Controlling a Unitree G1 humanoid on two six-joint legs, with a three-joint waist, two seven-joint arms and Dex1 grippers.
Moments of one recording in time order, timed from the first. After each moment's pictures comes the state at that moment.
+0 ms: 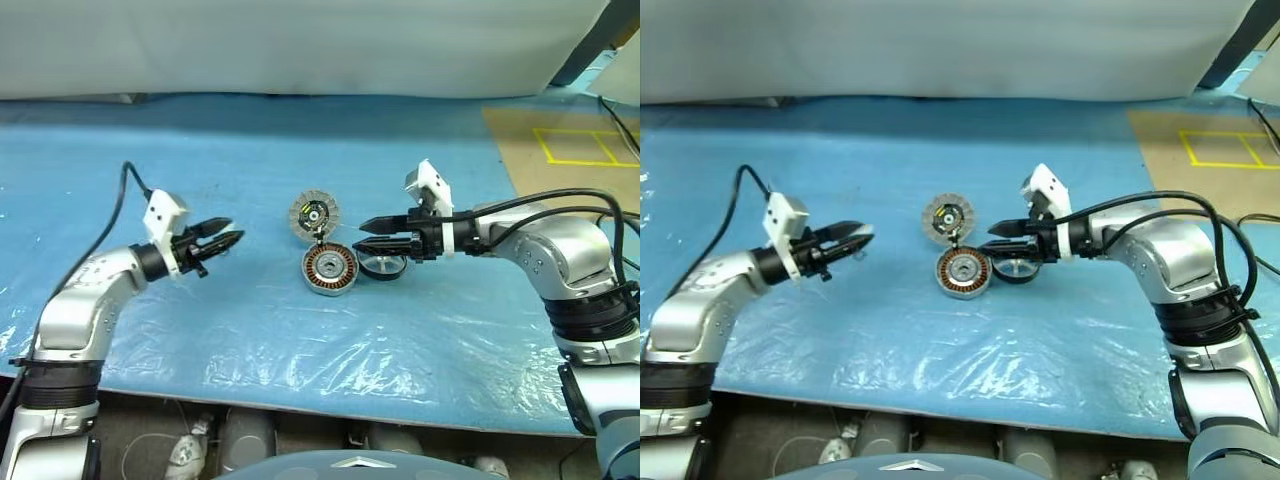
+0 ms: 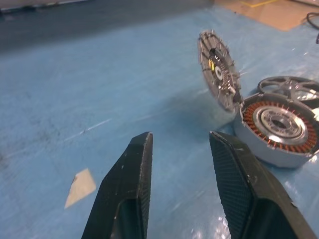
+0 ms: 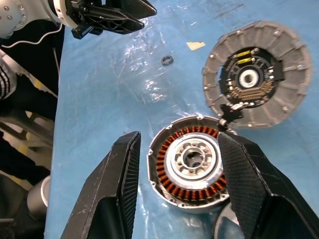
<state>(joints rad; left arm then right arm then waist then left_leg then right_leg) -0.22 0.63 0.17 -0.12 -0.47 0.47 -0.86 -0.59 -0.69 0.13 -0.21 0.62 0.99 0.96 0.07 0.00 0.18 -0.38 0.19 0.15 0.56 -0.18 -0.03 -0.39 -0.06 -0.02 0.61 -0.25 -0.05</state>
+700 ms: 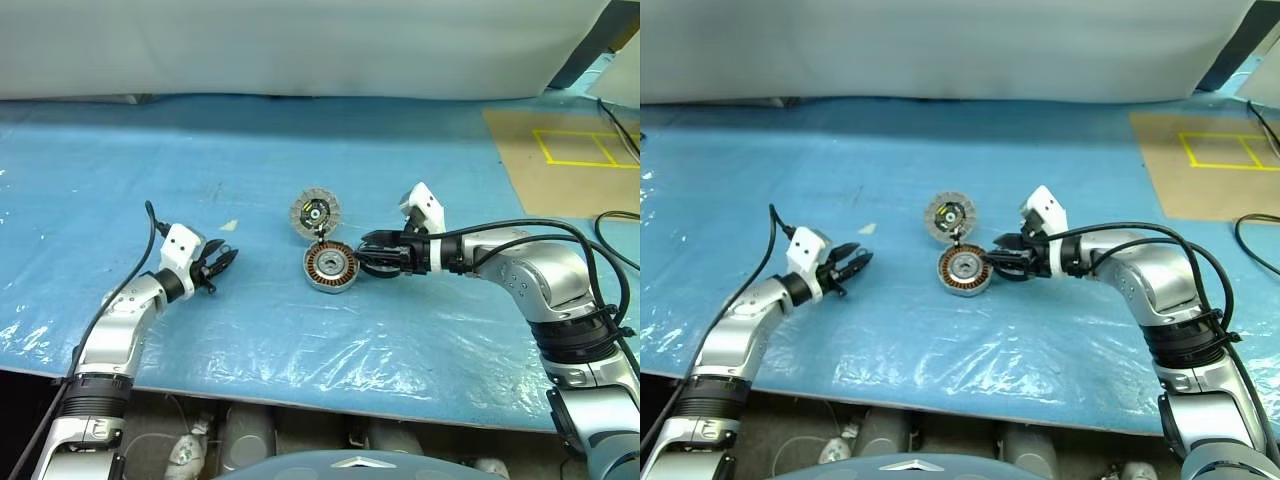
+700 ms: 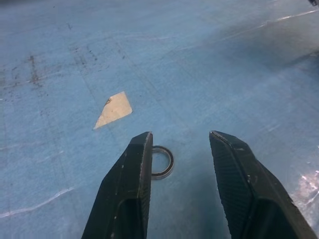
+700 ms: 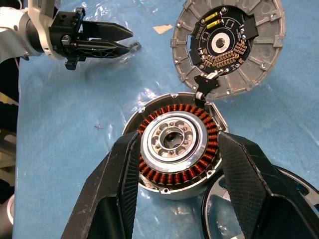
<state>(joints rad) -0.19 0.48 0.08 0.17 -0.23 0.13 -0.68 -0.51 -0.65 0.12 -0.19 0.56 0.95 0.83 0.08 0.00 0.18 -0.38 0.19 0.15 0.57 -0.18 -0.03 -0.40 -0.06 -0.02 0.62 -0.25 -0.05</state>
